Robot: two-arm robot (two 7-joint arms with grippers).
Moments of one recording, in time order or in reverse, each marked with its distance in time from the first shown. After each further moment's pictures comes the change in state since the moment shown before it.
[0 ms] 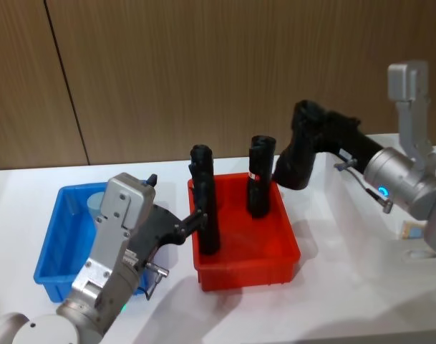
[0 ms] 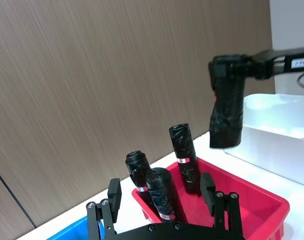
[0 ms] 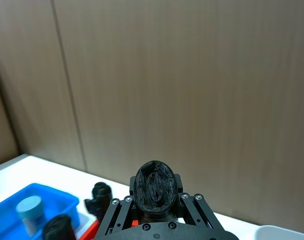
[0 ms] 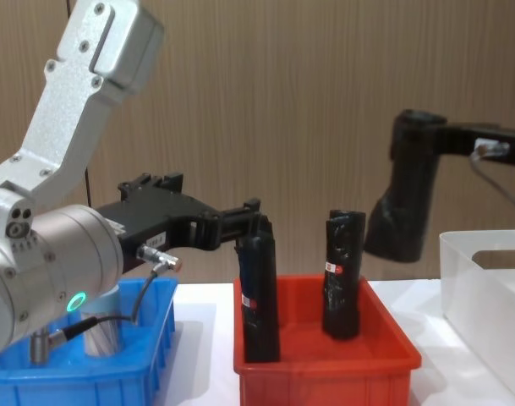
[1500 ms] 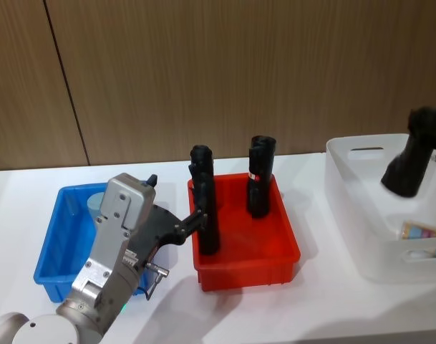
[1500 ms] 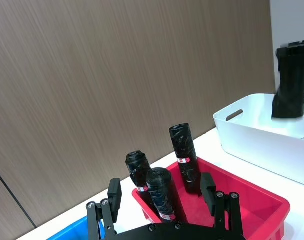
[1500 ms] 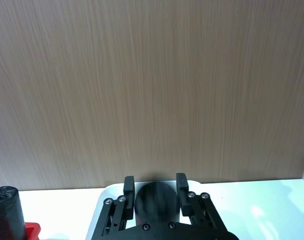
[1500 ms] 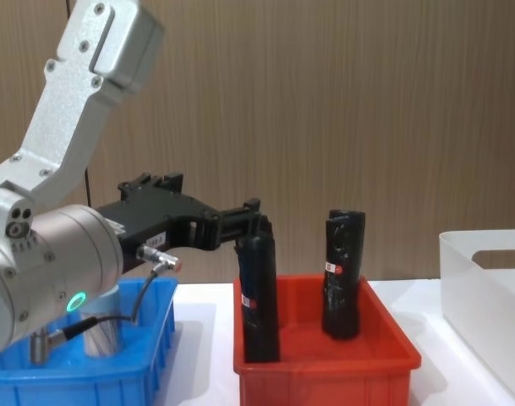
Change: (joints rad) left arm 0.000 0.000 0.000 0.000 0.000 0.000 0.000; right arm -0.070 0.117 0.141 -0.076 0.011 0.131 -0.334
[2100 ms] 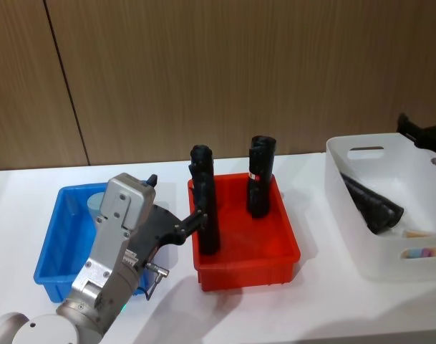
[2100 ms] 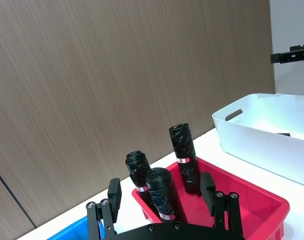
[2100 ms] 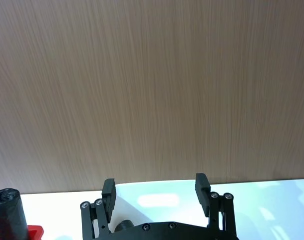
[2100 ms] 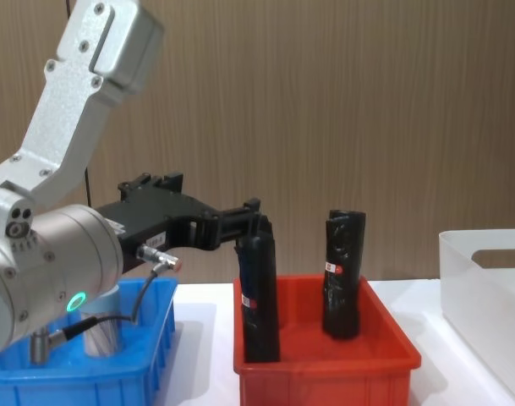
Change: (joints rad) left arm 0.000 0.000 0.000 0.000 0.000 0.000 0.000; right arm 0.030 -0.003 0.005 0.094 0.029 -0.068 0.055
